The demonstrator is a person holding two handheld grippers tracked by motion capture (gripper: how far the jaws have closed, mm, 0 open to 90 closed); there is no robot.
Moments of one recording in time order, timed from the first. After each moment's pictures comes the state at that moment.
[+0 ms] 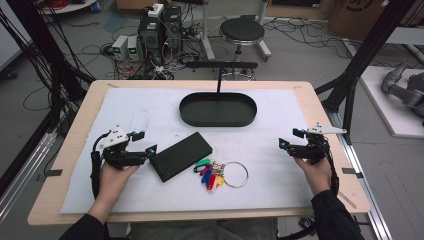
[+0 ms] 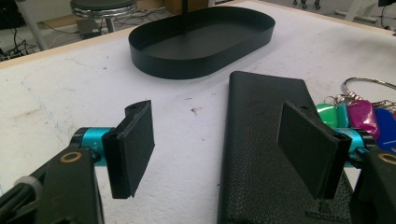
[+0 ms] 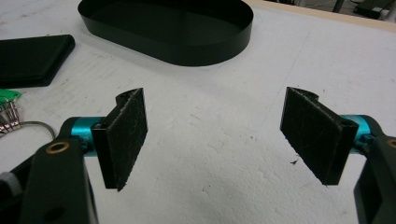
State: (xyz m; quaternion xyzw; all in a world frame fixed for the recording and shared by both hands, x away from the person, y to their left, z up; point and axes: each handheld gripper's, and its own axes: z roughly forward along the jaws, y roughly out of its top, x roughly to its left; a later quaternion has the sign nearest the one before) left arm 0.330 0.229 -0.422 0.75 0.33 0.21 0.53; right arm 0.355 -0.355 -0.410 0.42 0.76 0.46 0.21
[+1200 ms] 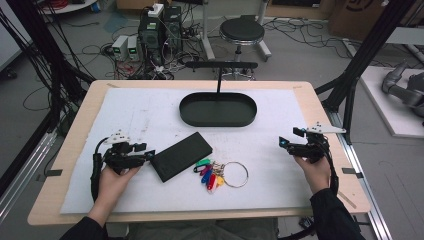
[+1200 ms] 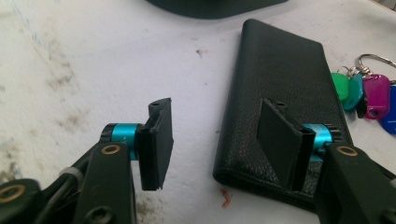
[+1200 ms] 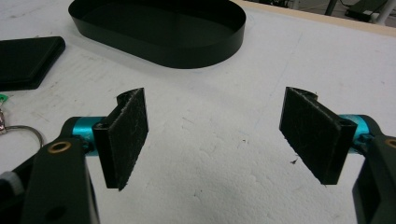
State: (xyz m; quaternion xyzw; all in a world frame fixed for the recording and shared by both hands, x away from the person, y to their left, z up) left arm 0.332 0.233 -0.441 0.76 0.42 0.12 0.48; right arm 0.358 -0.355 -0.412 0.42 0.76 0.45 0.22
